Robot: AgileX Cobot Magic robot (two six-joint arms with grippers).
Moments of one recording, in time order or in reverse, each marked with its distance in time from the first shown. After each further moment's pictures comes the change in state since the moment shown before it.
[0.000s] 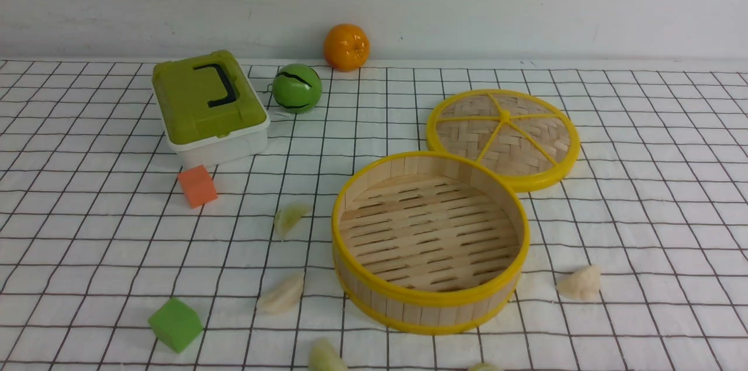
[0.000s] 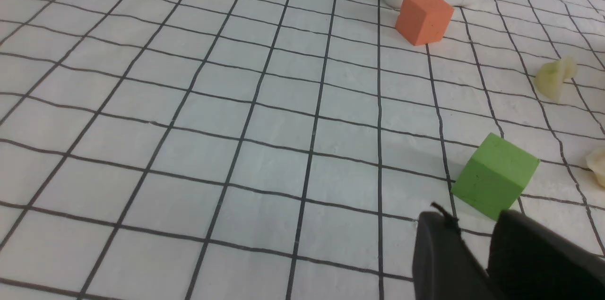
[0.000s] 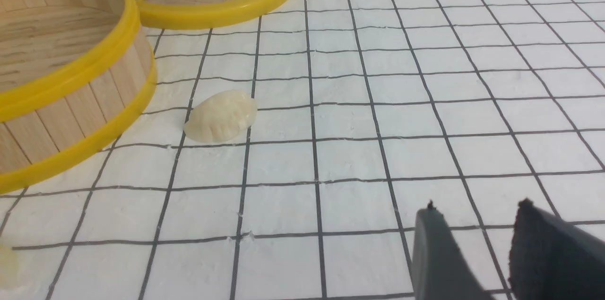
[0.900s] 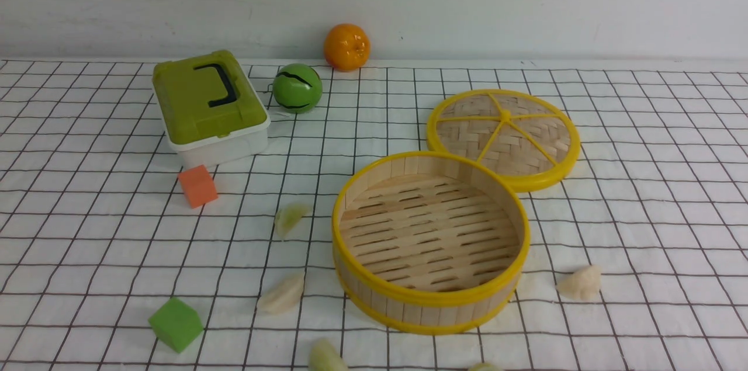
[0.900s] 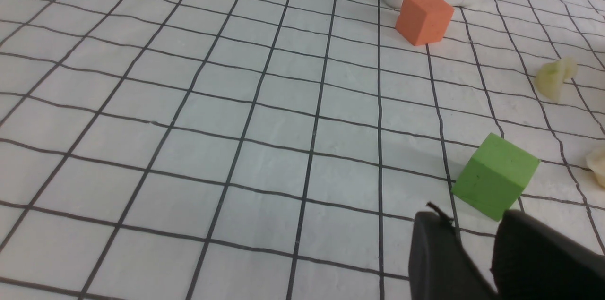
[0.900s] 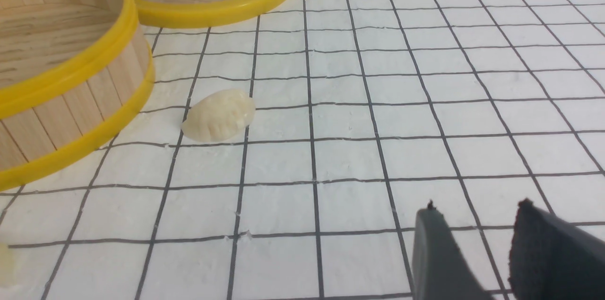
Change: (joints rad) right arm 0.000 0.000 0.000 -0.010 0.000 0.000; left arm 0.000 0.000 0.000 0.000 0.000 0.000
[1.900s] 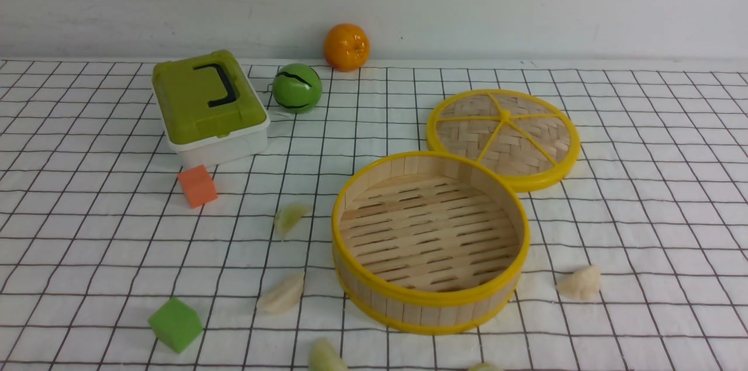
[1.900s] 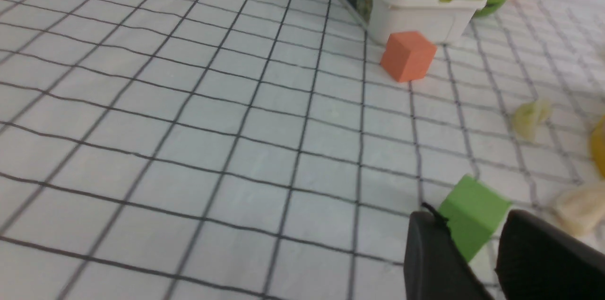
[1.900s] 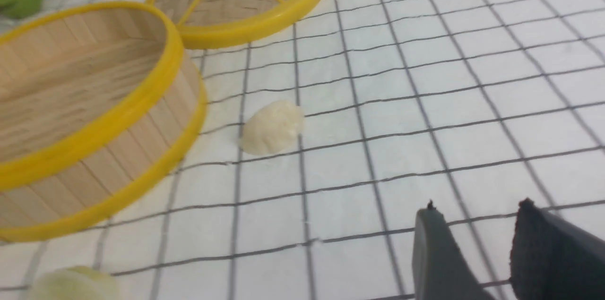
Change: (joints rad) right arm 0.000 0.000 0.000 0.250 0.000 0.008; left arm 0.000 0.000 0.000 -0.095 -0.087 -0.029
